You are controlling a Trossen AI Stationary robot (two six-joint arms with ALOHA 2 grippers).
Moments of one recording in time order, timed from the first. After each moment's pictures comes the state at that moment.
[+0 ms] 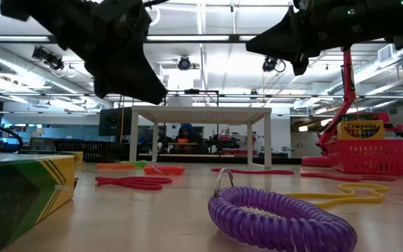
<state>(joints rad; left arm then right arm) -0.42 1.51 0.75 0.04 -0.60 -0.68 0.31 1.38 0.49 0.77 0.51 0.15</state>
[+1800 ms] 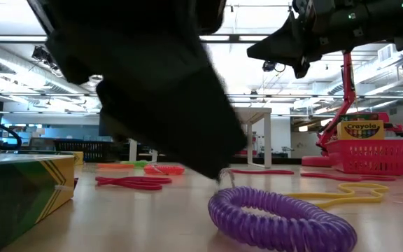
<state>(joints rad) -0.60 2.11 1.30 0.01 -0.27 -0.79 0.31 1.38 0.49 0.72 0.51 0.15</state>
